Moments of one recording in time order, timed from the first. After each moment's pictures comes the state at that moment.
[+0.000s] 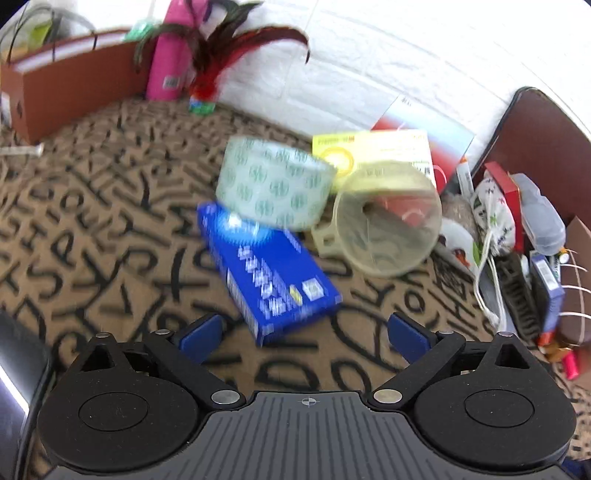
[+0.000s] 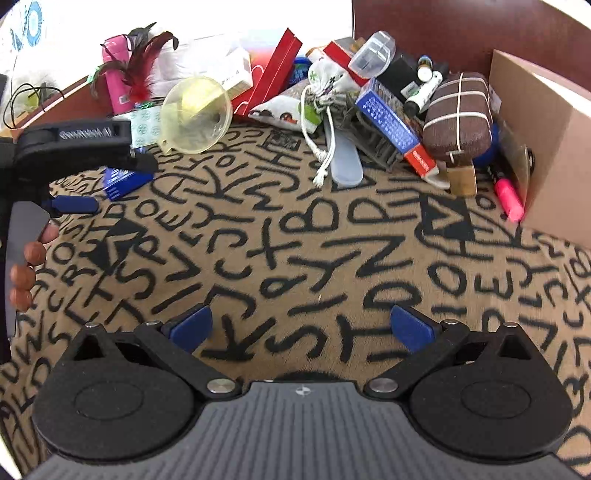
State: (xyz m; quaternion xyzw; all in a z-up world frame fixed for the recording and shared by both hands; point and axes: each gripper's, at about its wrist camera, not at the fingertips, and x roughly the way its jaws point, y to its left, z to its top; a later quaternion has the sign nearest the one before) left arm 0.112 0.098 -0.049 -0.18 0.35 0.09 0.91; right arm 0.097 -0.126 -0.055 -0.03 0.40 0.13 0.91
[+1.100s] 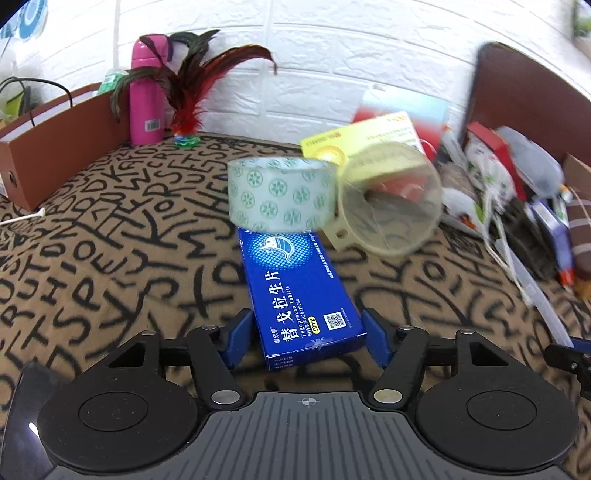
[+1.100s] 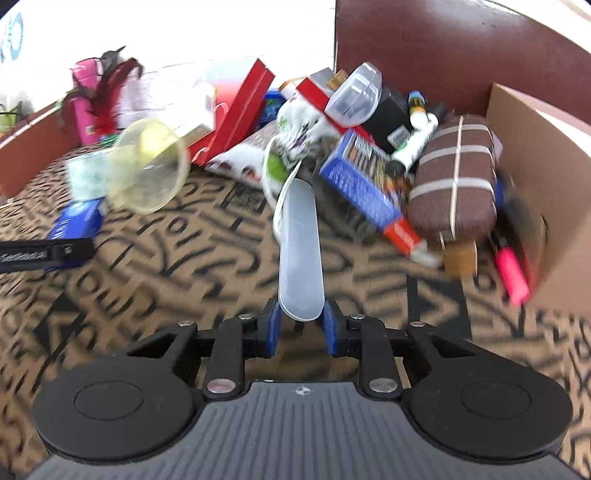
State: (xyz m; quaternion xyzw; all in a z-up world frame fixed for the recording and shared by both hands) left arm 0.085 0.086 -0.056 -0.06 0.35 0.07 0.93; right arm 0.143 -0.131 -0.054 -0.02 0.36 0.11 0.92
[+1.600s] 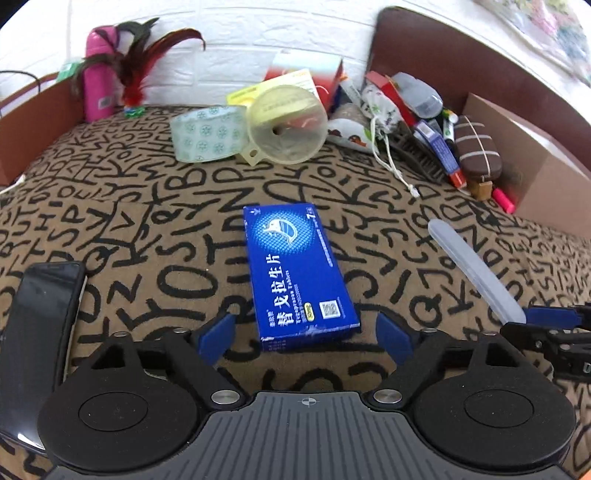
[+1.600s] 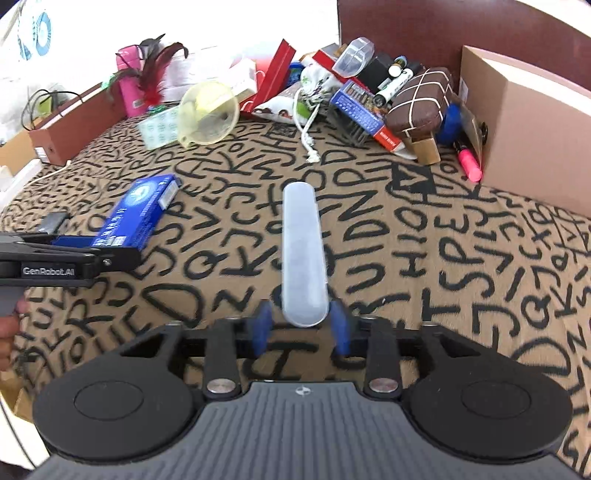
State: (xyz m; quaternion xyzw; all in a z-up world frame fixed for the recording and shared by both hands) left arm -0.004 0.049 -0.053 -0.06 0.39 -0.03 0.92; right arm 0.028 -0.150 -0.037 0.00 0.40 0.14 0.91
